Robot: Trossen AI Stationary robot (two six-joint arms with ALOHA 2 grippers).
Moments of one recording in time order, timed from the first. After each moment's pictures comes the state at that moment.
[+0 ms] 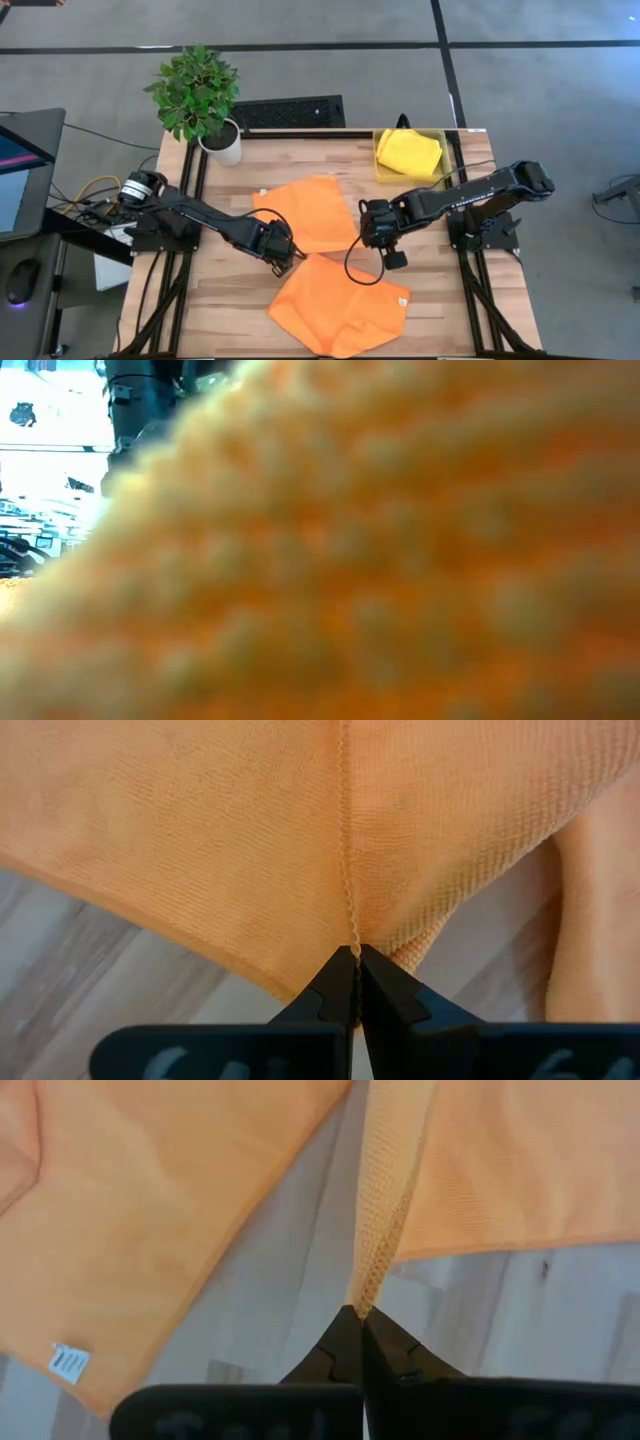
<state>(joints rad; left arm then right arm) -0.29 1.67 1.05 -0.80 -0.15 -1.02 0.20 1.49 1.05 -0.81 -0.05 -0.10</state>
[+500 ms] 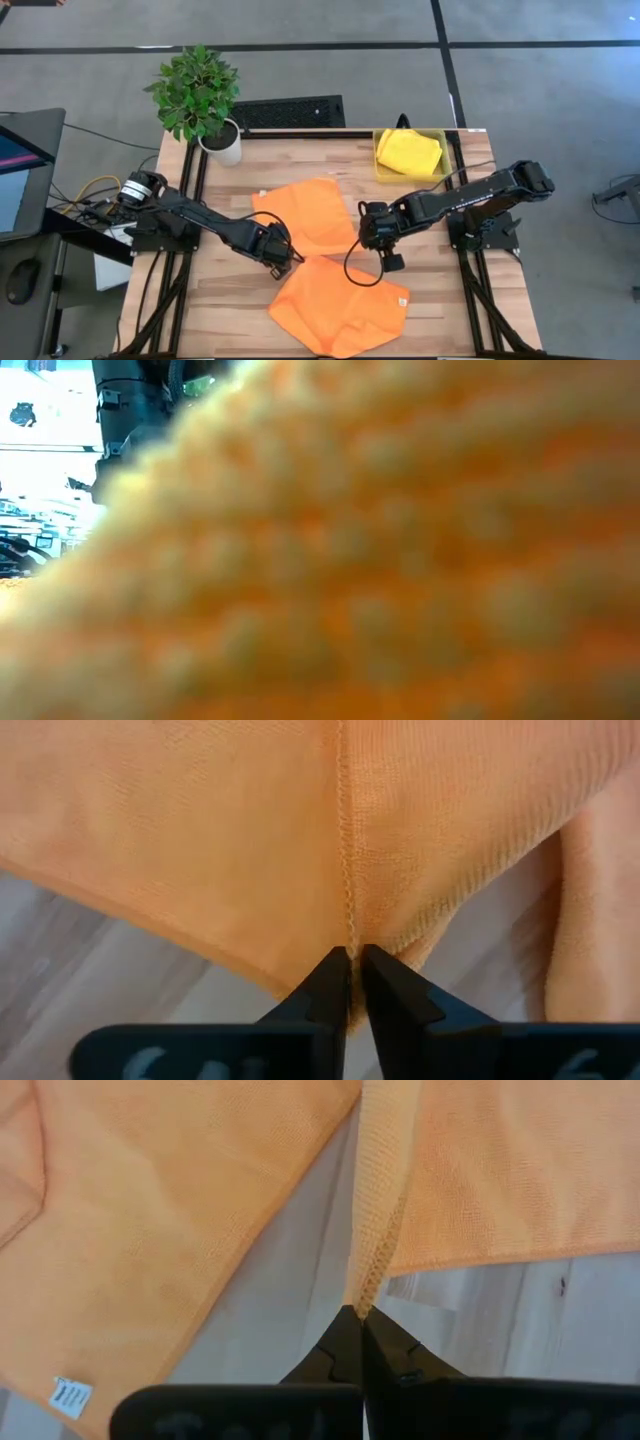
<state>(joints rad) -0.31 1.67 1.03 -0.77 -0.14 -1.04 0.21 1.49 1.01 -0.71 -0.06 -0.06</state>
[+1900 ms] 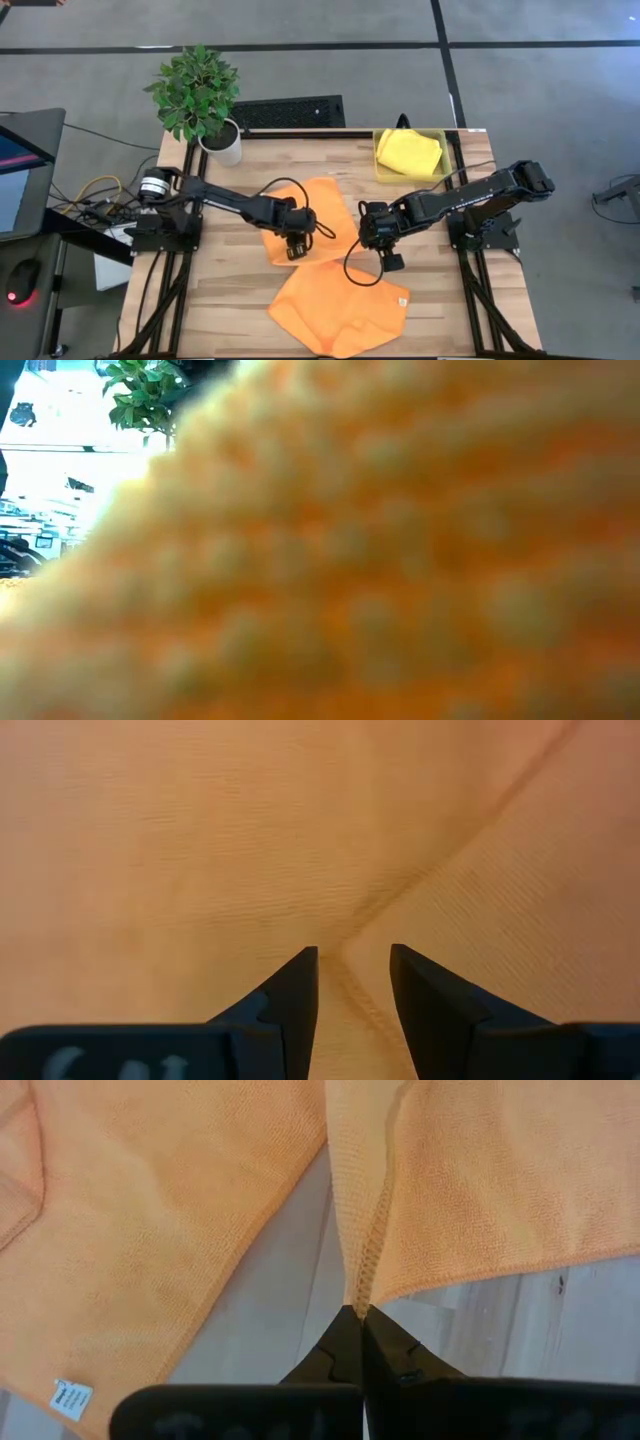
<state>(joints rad) -0.07 1.79 1.09 -0.49 -0.12 -0.28 0.21 1.49 1.01 -0.72 -0.06 -0.05</state>
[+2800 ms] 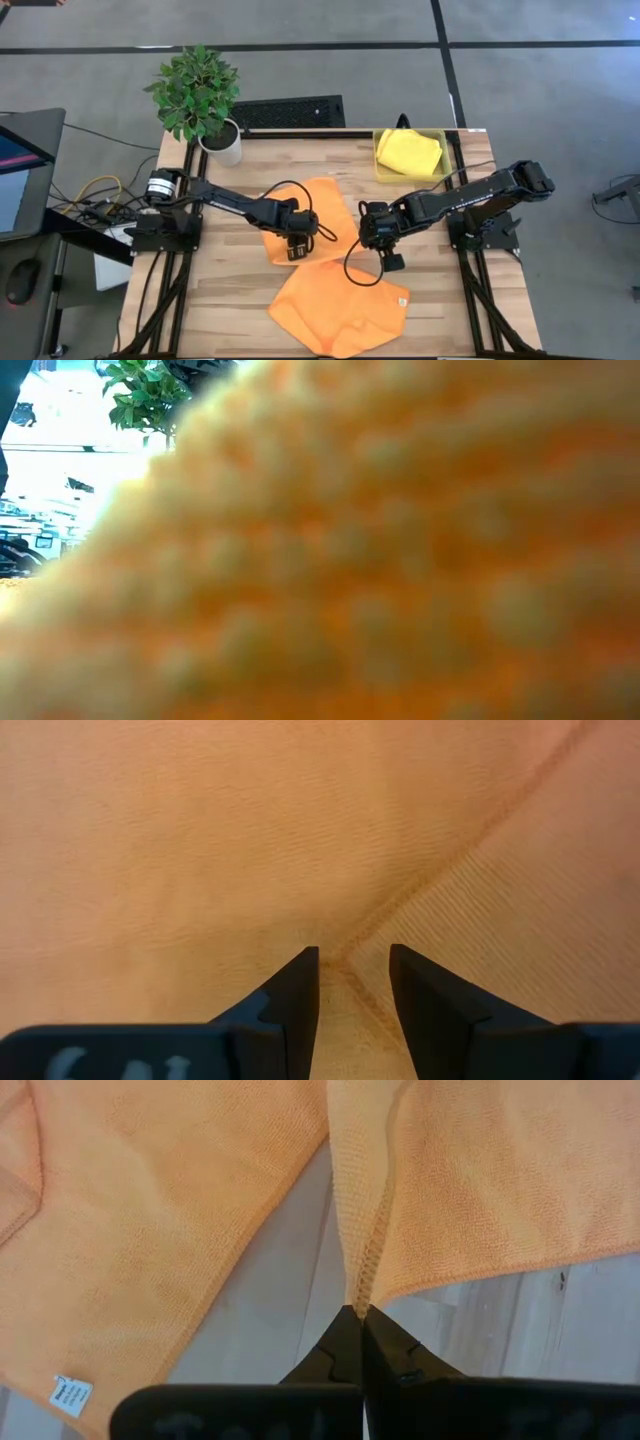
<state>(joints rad) -0.07 1.84 1.09 -0.46 -0.14 -0.23 0.21 1.49 1.01 -0.72 -0.06 -0.05</state>
